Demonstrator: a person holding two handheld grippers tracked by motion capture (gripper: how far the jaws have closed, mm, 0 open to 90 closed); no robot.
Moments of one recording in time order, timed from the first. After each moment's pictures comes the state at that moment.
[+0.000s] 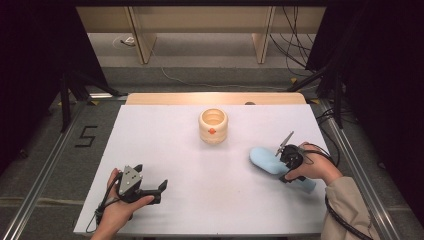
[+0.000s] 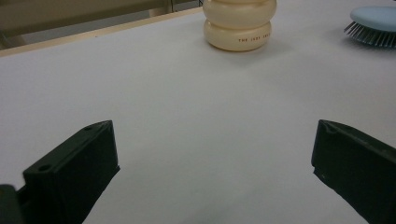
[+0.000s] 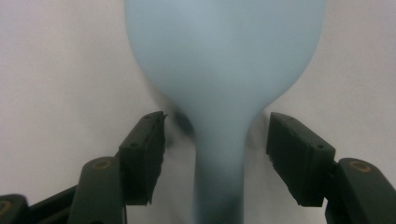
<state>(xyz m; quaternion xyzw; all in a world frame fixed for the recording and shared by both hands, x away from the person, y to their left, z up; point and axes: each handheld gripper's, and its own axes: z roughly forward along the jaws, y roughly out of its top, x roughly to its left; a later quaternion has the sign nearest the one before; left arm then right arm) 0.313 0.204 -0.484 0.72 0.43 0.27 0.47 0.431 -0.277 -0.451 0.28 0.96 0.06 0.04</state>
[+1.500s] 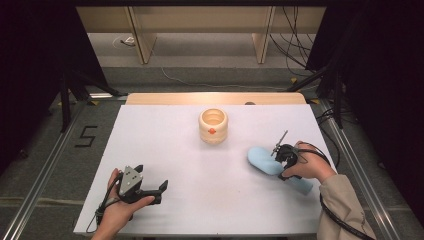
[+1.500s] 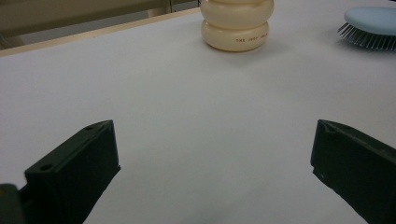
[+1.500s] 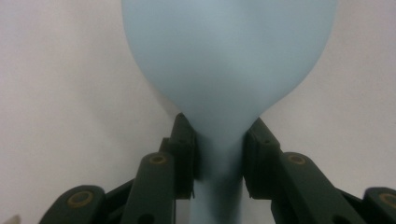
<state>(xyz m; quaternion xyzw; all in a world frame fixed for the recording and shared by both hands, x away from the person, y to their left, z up) 0.312 0.203 -0.484 0.72 0.42 0.27 0.47 0.434 -0.264 -0.452 0.29 0.96 0.04 0.02</state>
